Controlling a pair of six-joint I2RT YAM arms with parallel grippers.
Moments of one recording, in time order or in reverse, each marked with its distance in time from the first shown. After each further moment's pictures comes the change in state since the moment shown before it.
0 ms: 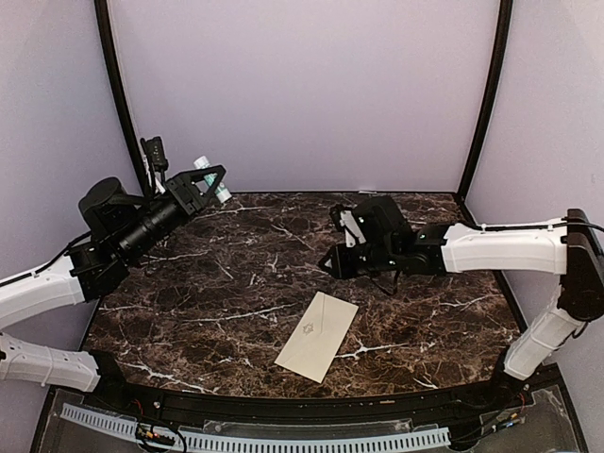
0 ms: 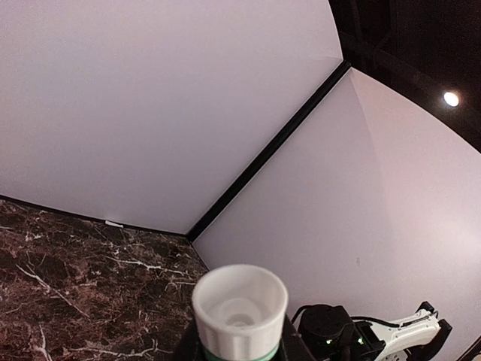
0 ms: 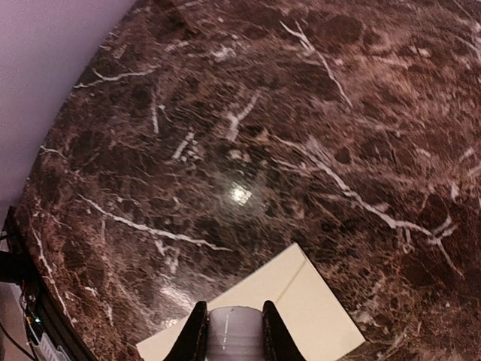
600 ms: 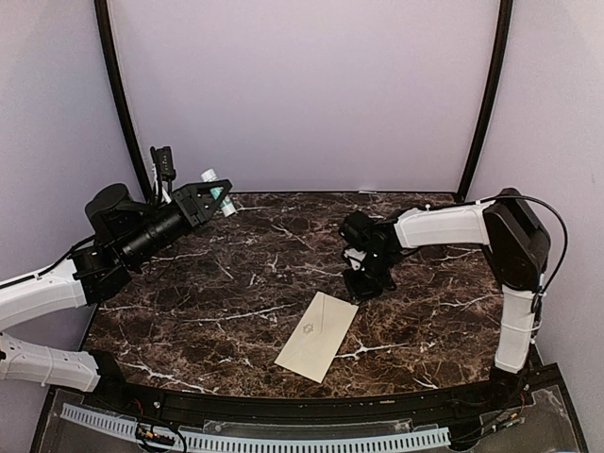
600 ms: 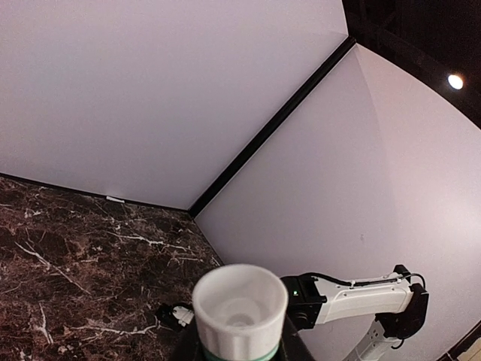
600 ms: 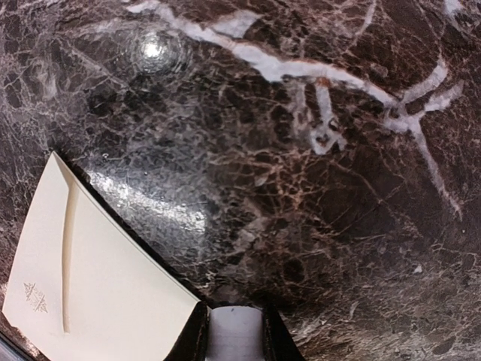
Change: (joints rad) left arm 0.000 -0.003 -0.040 -0.036 0.051 -0.002; right arm -0.183 0.399 0.267 -0.612 -0.116 -0.086
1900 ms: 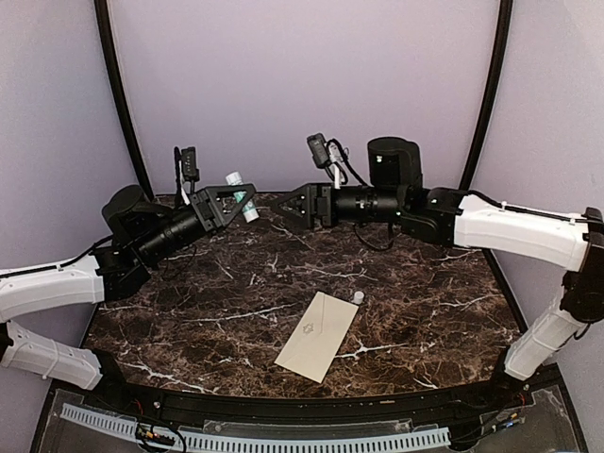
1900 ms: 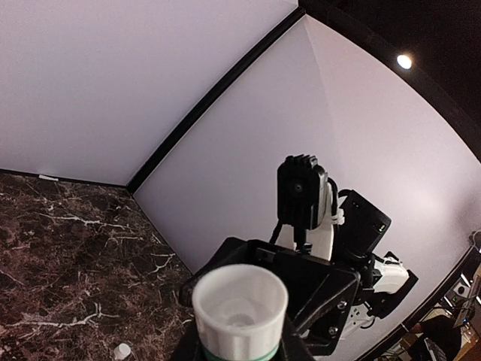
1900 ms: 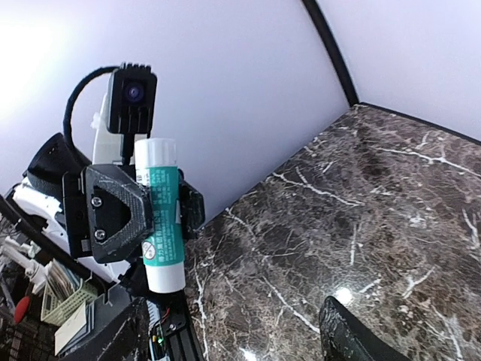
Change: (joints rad) left arm -0.018 0.131 0.001 0.199 0.190 -0.078; right arm 0.165 -0.440 -0.028 0.778 -0.261 0.046
